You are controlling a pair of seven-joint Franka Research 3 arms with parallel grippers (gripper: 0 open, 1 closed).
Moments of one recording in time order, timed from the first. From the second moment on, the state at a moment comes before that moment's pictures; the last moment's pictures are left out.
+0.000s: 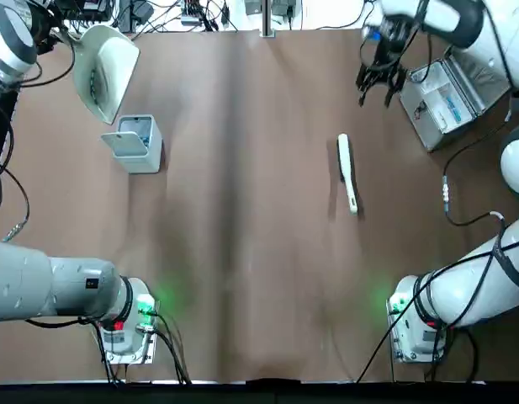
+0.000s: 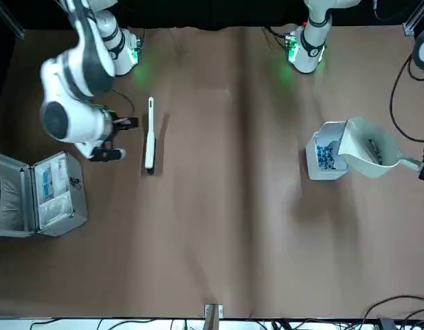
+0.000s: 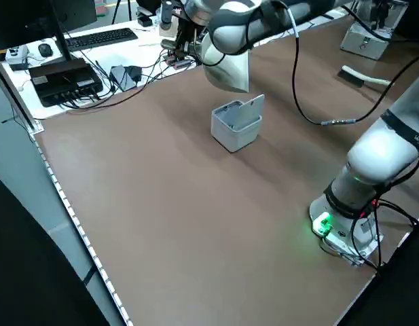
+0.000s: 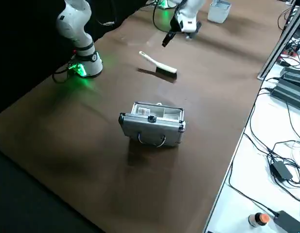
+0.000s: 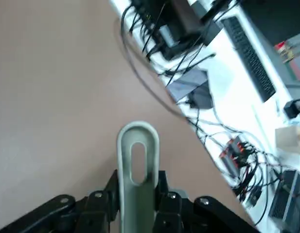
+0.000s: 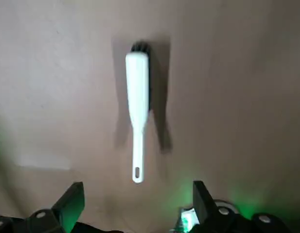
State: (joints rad) left arm -0.02 -0.11 0.29 -2.23 -0.30 2.78 -0.47; right arm 0.30 0.14 -0.05 -1.83 0.20 1.58 0.15
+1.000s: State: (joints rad) left arm -0.03 -0.12 0.19 -2.55 -0.30 3.53 -0.44; right arm 0.17 0.18 -0.05 -1.55 0.03 1.56 0.00
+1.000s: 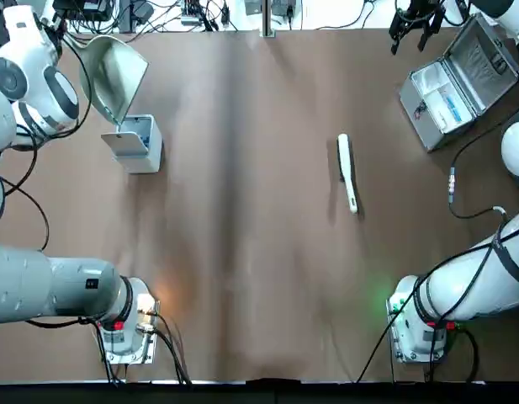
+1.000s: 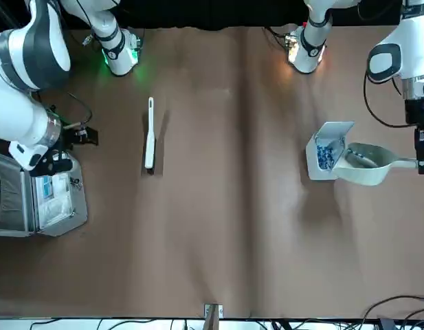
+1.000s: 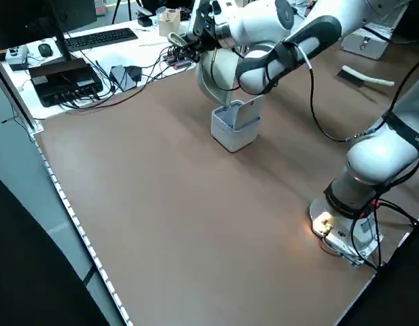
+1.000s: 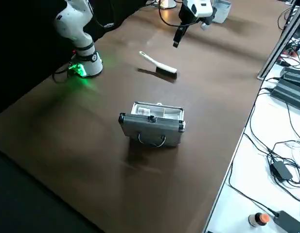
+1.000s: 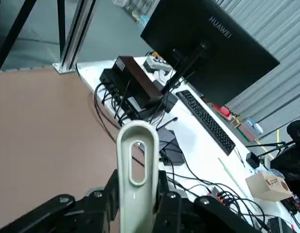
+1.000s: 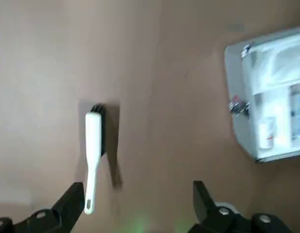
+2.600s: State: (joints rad) left arm 0.00 -0.22 0.12 -2.64 -0.30 3.55 -0.32; right arm 0.08 0.18 -0.05 -1.46 -0.08 1.56 -0.09
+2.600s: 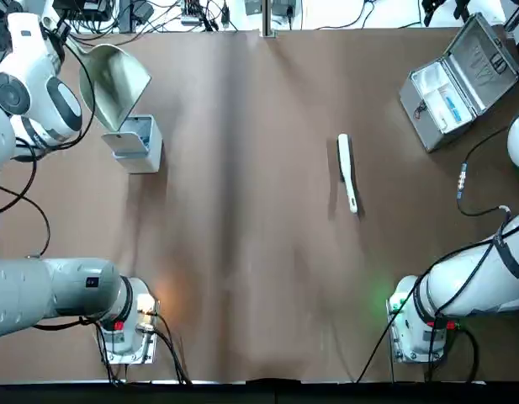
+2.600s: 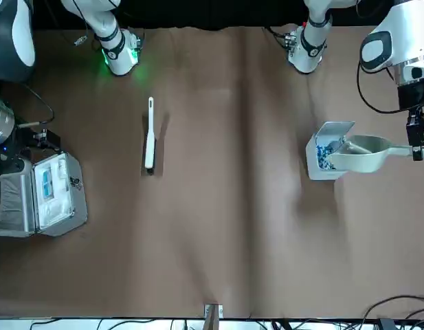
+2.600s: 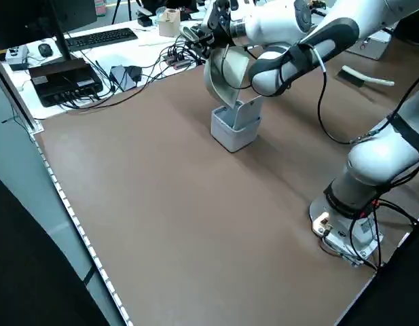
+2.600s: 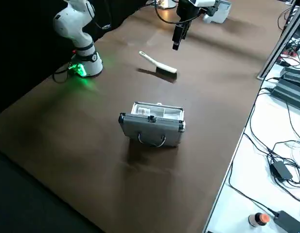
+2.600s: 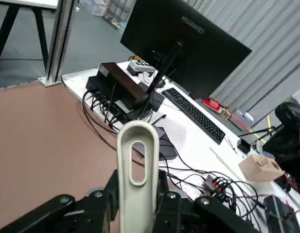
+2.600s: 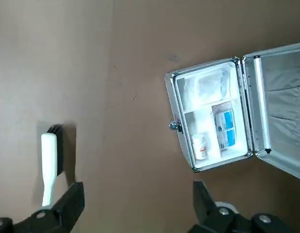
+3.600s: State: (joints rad) left arm 0.01 -0.22 0.06 -2.60 -0.30 3.54 -0.26; right arm 0.08 0.18 -0.05 -1.46 -0.08 1.59 -0.09
